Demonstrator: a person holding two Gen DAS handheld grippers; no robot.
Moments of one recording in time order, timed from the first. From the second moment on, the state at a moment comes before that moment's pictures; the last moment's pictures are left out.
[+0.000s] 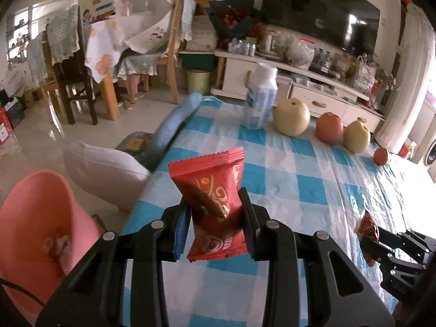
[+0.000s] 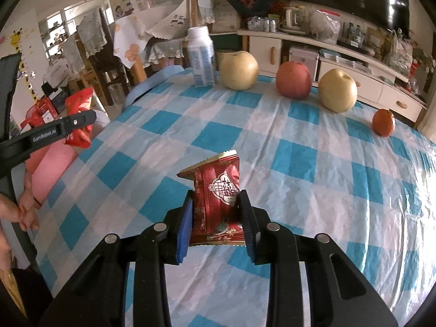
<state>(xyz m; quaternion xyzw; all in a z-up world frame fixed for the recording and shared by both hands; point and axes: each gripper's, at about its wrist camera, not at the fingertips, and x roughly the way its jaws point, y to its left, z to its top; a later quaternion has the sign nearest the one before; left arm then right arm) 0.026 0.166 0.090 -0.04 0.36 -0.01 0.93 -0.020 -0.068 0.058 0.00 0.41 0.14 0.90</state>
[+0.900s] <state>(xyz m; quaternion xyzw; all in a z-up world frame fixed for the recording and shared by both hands) -0.004 0.288 0.120 -0.04 0.33 0.10 0.94 -0.045 0.063 0.081 -0.04 0.40 0.22 0.89</state>
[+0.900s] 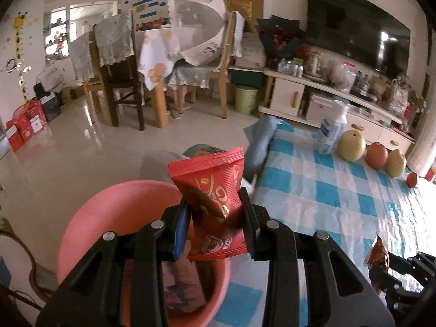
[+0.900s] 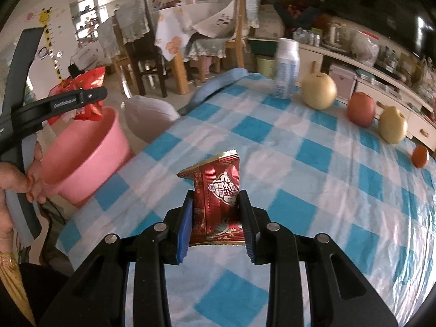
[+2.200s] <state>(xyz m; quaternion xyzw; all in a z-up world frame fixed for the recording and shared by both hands) -0.033 0.423 0.105 -0.13 0.34 0.20 0.91 -0.052 0.277 0.103 -0.11 0.37 0.35 0.85</state>
